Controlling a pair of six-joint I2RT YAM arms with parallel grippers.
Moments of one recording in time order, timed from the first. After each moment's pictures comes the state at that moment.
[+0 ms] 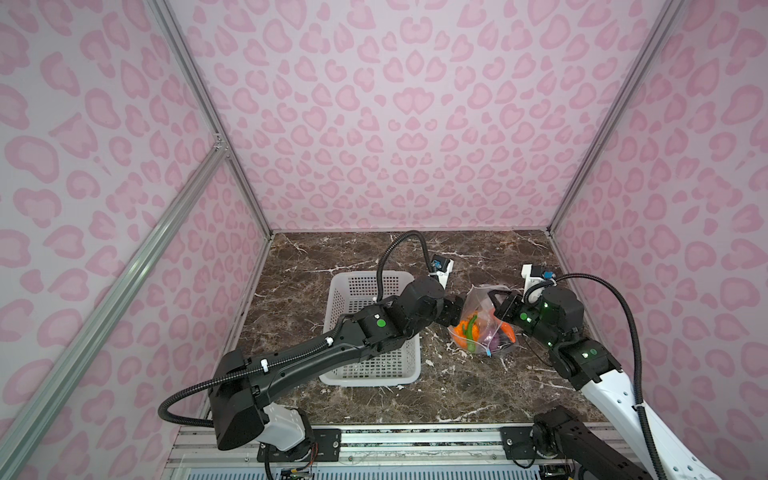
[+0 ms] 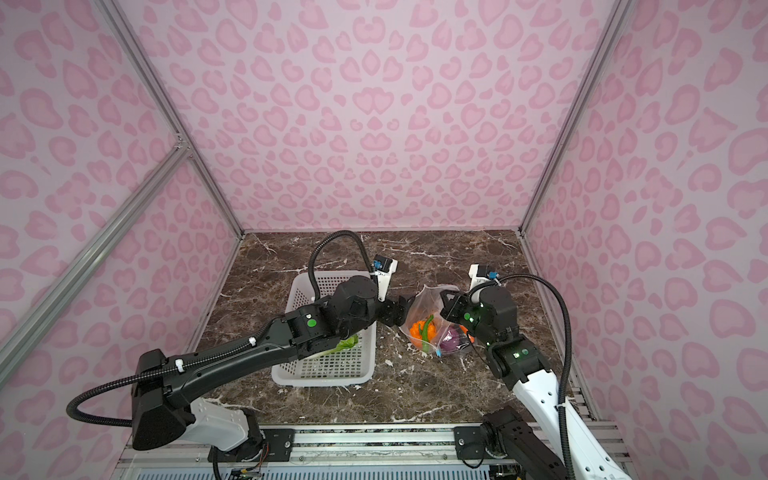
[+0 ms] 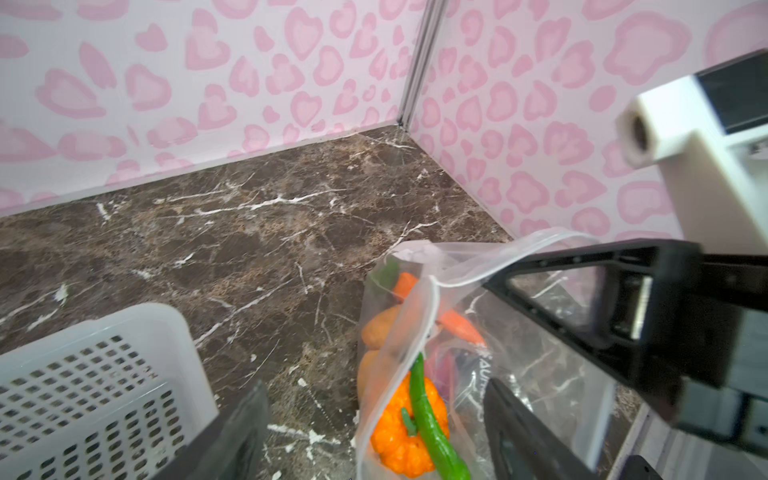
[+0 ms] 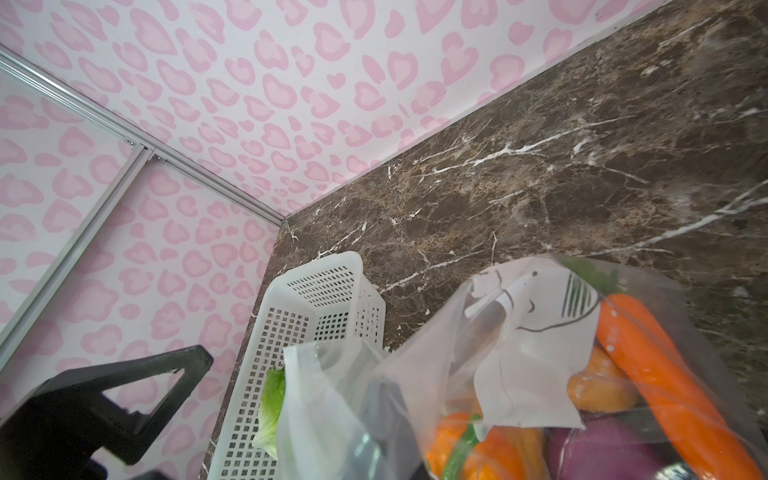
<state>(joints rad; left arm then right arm) -1.04 1.46 1.25 -0.25 -0.28 -0.39 0.33 0.79 0.72 -0.30 -0.16 0.72</state>
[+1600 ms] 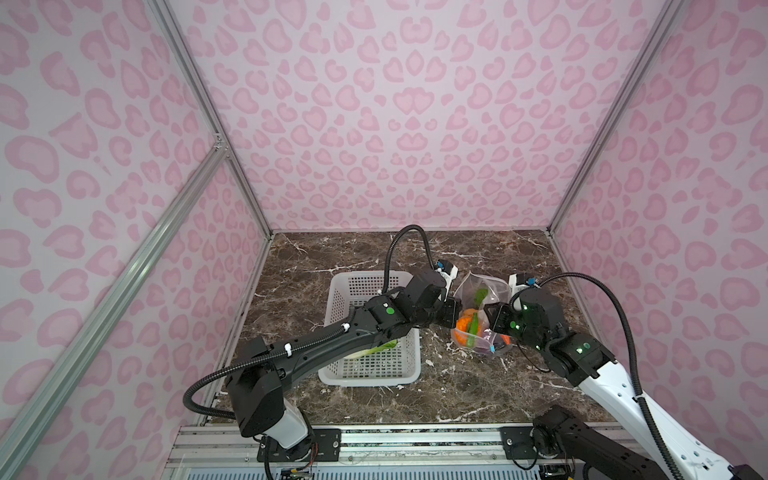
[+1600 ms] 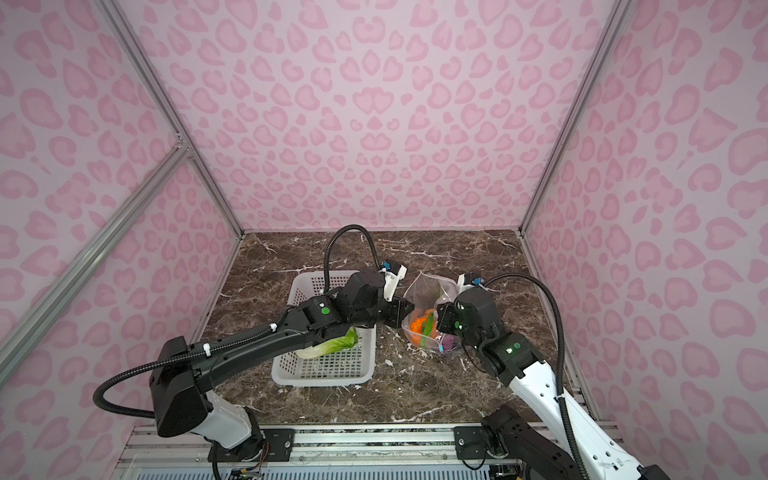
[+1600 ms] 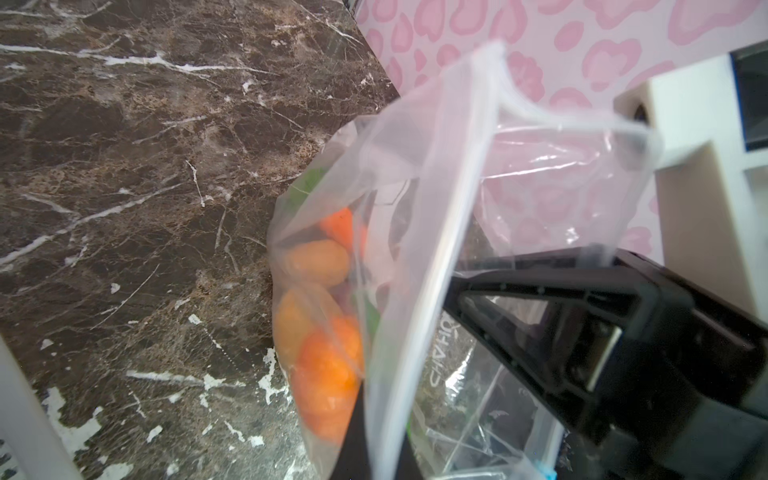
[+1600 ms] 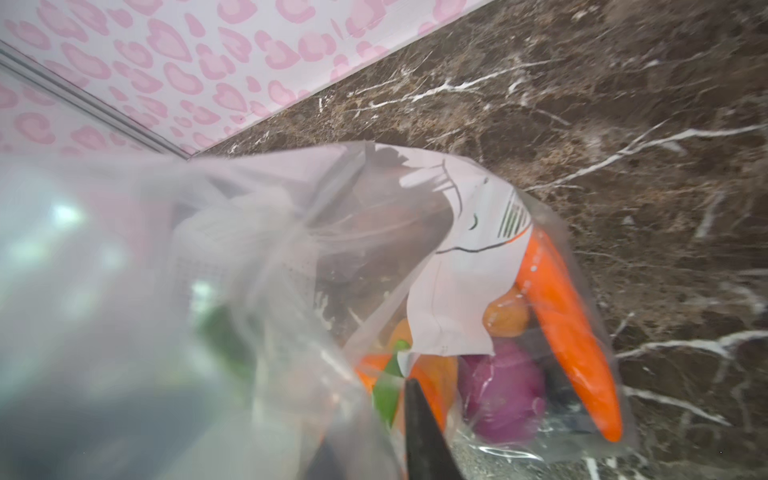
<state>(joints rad) -0.99 1.56 1.30 -0.30 0.08 -0.59 0.50 0.84 0.82 -0.60 0.10 0.67</state>
